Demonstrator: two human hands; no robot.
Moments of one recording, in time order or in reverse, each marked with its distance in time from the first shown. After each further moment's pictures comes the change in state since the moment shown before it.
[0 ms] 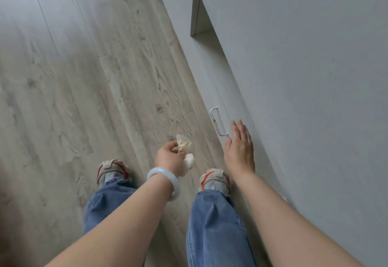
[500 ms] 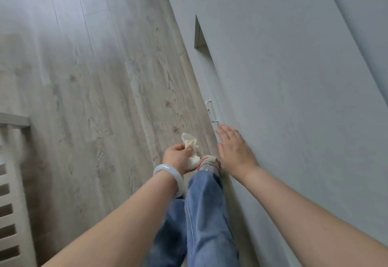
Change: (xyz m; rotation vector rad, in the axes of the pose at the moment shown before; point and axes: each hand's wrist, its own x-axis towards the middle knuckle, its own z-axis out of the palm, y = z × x) left_hand -0.183 -0.013 -0.002 -0.197 -0.017 -0.085; right_hand -0.125 0.003 -0.118 -0.166 -0.057 -0.485
